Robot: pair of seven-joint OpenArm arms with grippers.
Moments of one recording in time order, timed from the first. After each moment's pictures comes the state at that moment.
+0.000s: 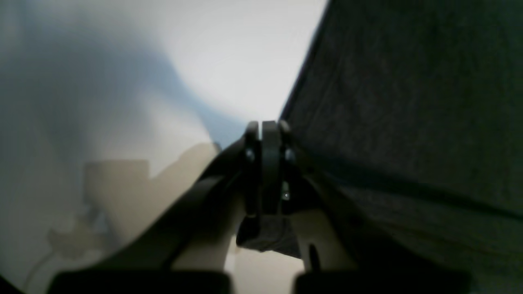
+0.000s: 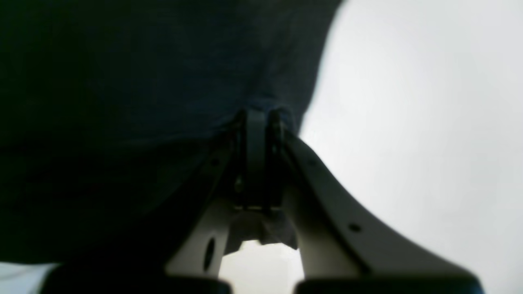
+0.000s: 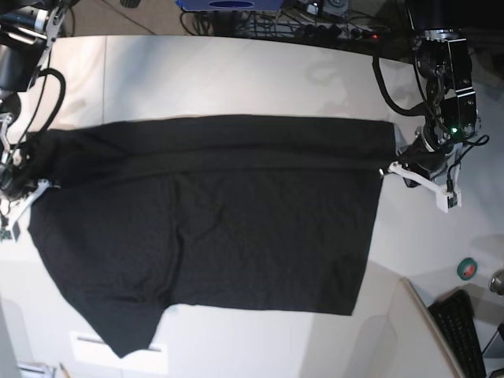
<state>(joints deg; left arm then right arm) 9.2 -15.9 -15.7 90.3 -22.4 1.7 43.2 6.6 14.7 25.2 72.3 -1.4 24.8 -46.0</state>
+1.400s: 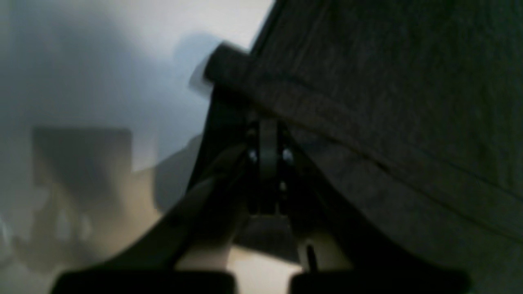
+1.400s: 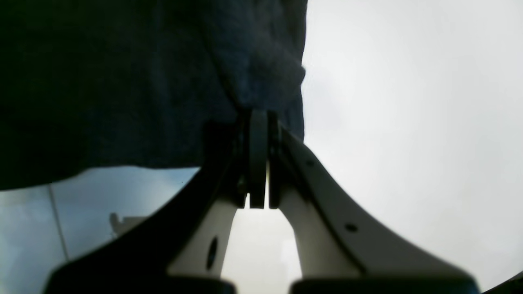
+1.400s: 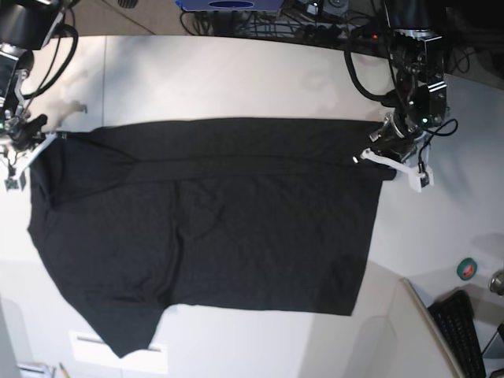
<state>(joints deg) 8.6 -11.2 -12.0 78.7 -25.2 1.7 34.0 -3.6 10.6 29.9 73.3 -5.8 24.8 -42.1</state>
